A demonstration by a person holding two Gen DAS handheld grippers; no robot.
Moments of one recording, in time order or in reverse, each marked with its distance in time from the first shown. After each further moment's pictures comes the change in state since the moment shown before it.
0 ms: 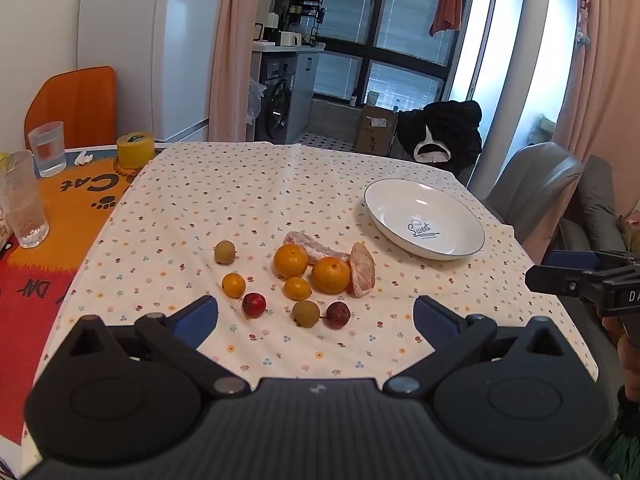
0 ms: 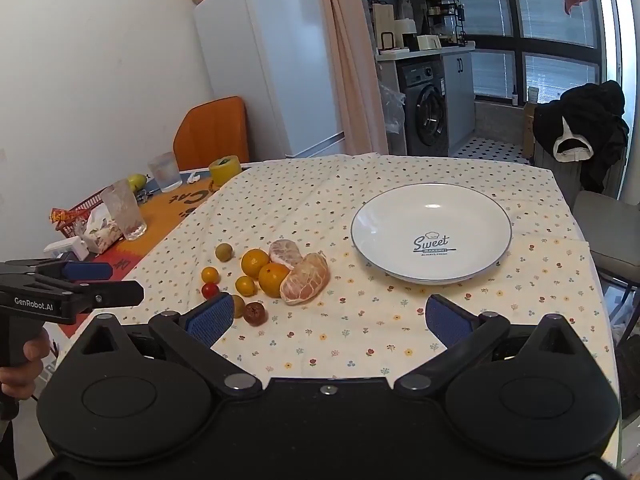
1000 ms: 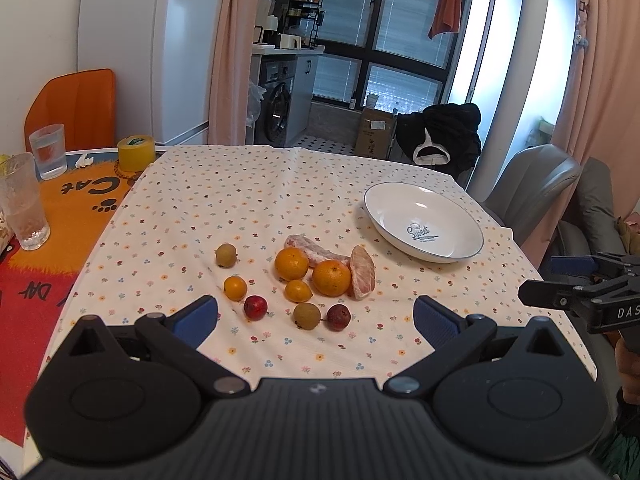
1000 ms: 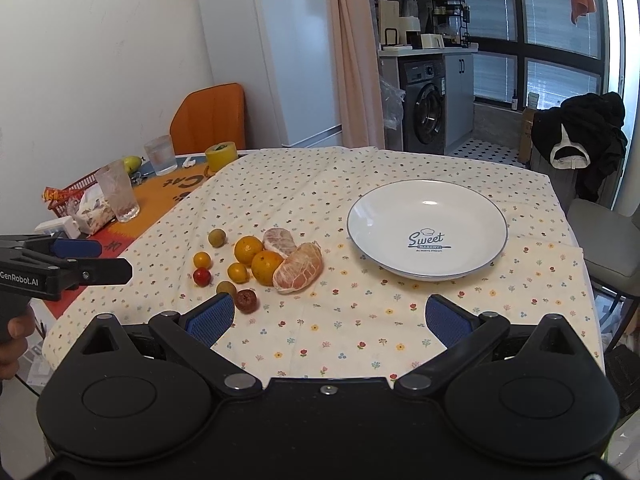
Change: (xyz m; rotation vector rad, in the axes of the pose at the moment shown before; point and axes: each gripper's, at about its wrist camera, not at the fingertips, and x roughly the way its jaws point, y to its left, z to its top) left arm -0.004 -0.001 -0.001 -0.001 -0.010 -0.006; right arm 0.001 0.008 -0.002 -0.055 0.026 -0.030
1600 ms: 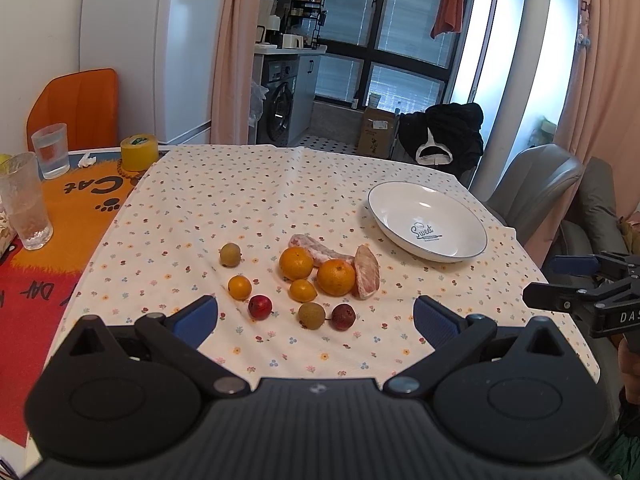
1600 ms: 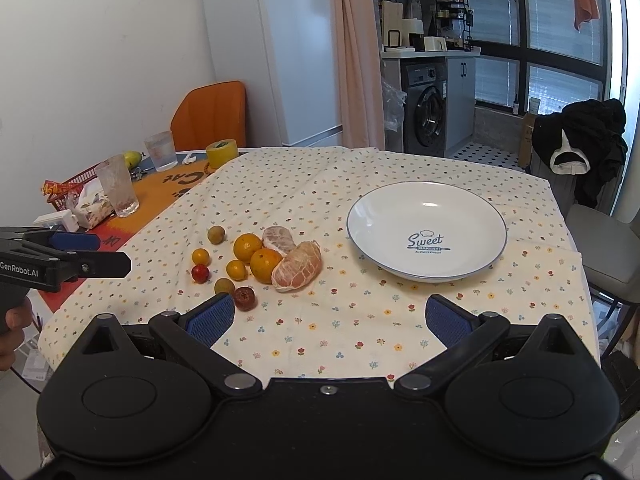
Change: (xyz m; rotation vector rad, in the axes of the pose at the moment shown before) left arm 0.000 0.005 -0.001 -0.002 0.000 0.001; right arm 0.000 0.001 -0.001 -0.019 -0.002 -0.004
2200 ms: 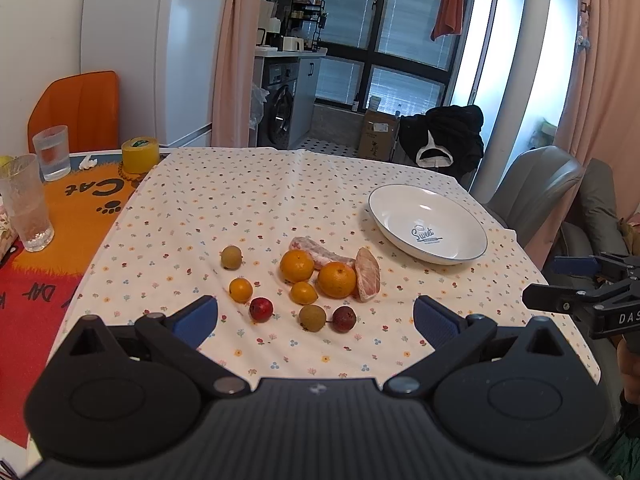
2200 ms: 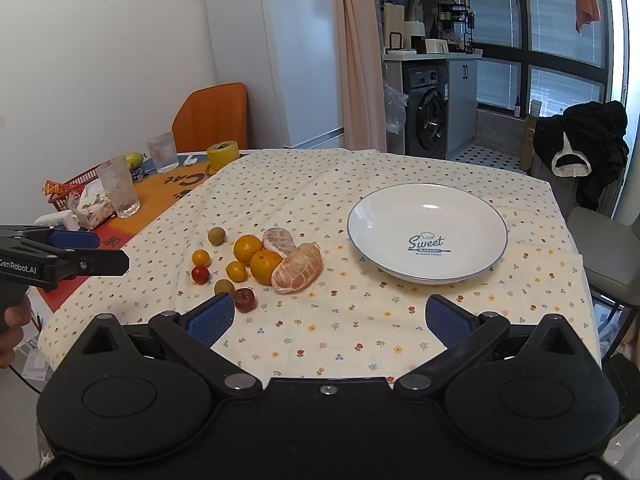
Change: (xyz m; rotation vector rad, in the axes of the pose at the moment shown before) left arm -0.001 0.003 0.001 0.001 -0.007 0.003; right arm 0.002 -0.001 0.000 -0.002 -0.005 0.004
